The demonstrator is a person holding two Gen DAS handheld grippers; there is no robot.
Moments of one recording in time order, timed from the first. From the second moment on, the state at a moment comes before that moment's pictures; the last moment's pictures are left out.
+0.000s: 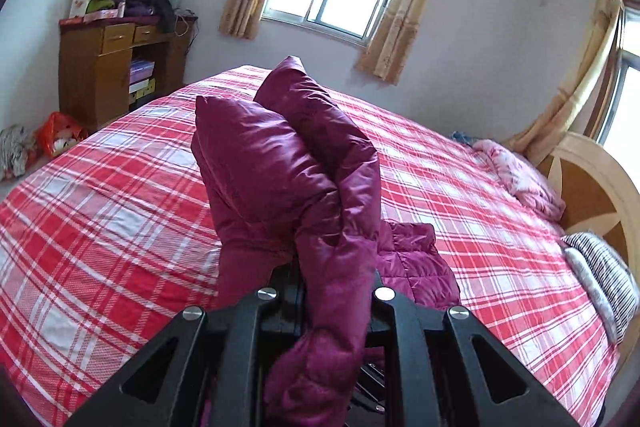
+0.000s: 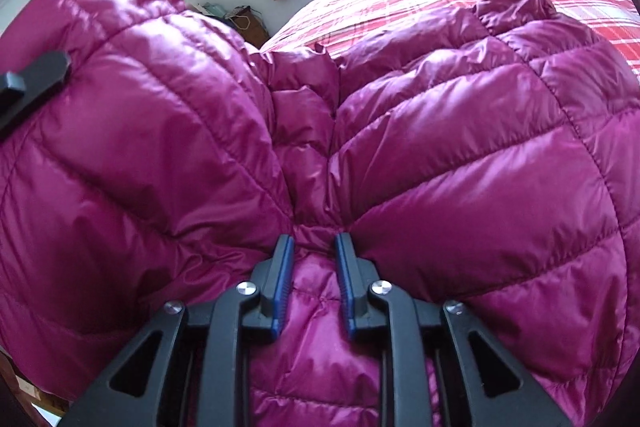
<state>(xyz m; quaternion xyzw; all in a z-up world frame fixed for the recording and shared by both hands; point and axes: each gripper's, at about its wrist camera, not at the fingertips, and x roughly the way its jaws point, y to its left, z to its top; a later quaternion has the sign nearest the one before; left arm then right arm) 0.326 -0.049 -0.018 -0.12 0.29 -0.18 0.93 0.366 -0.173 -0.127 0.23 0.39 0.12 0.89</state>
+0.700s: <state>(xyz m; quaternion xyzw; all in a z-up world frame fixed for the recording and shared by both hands) 0.321 -0.184 -0.066 0.02 0.35 -0.21 0.91 0.297 -0.359 -0.104 0.33 0.31 0.04 0.89</state>
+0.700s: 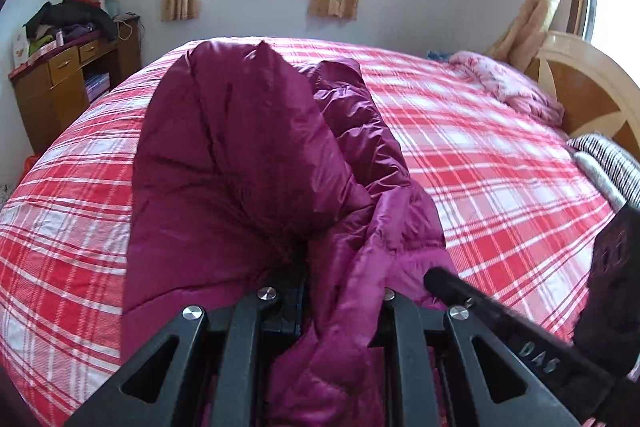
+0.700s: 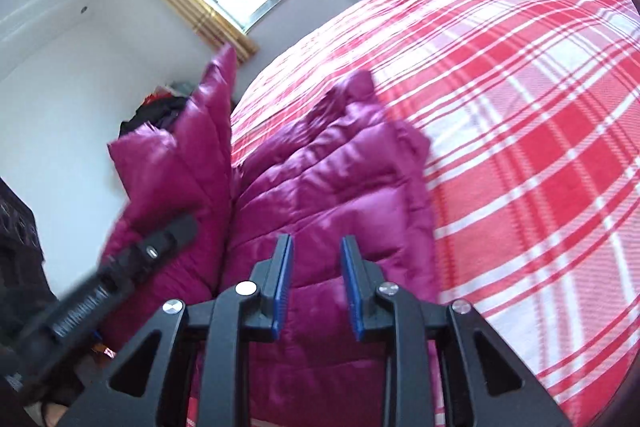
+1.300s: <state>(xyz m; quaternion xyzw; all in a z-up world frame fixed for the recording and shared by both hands) 0.316 -0.227 -0.107 0.11 0.33 -0.19 0.92 0.293 -0.368 -0.118 0.35 0.31 0.04 0.88</state>
